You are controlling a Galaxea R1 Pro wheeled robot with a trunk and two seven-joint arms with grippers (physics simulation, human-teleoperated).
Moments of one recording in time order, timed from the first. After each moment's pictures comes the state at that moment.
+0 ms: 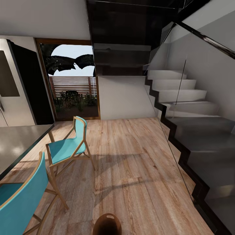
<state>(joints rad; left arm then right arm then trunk) 0.02 -0.04 -0.01 -0.24 0.01 -0.09 0.02 0.07 -0.02 -0.03 0.06 0.03 -0.06 -0.02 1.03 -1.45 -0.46</state>
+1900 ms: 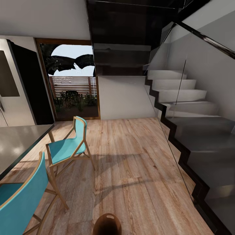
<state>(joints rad) 0.02 -0.04 -0.01 -0.24 0.01 -0.09 0.02 0.07 -0.02 -0.03 0.06 0.03 -0.06 -0.02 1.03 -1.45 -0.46</state>
